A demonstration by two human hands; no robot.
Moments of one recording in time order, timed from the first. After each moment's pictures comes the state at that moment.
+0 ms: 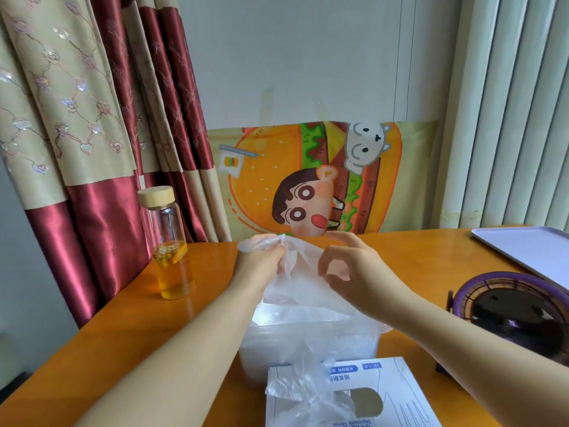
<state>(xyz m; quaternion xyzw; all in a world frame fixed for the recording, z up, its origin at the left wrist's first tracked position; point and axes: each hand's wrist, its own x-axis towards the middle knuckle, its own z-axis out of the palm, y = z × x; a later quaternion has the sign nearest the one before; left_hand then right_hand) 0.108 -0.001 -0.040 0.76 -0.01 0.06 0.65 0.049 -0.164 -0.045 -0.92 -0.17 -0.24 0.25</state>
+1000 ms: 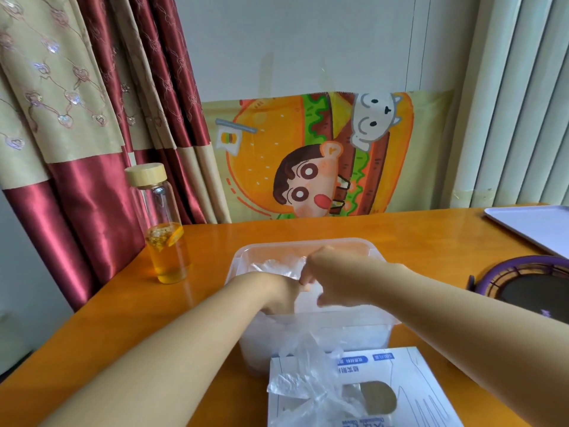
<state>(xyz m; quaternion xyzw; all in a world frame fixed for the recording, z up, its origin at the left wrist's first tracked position) 0.133 -0.008 -0.076 0.94 -0.23 -0.26 -0.05 0.095 -0.138 -0.059 -0.97 -0.22 -0.01 -0.06</state>
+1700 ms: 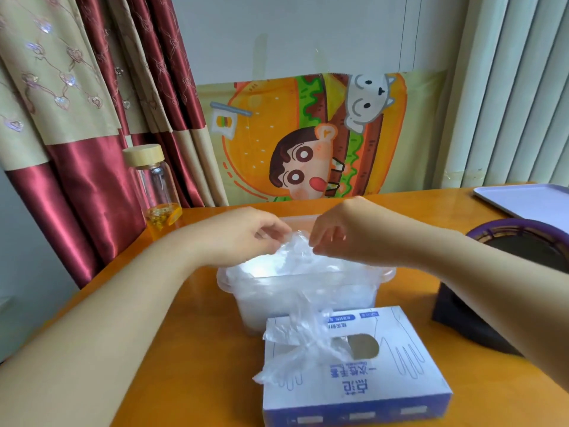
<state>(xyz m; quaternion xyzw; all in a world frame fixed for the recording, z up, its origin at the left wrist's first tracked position) 0.065 0.039 -0.010 0.94 -0.27 -0.08 0.20 0.033 -0.160 -0.019 -0.96 -0.24 -0.09 0.13</state>
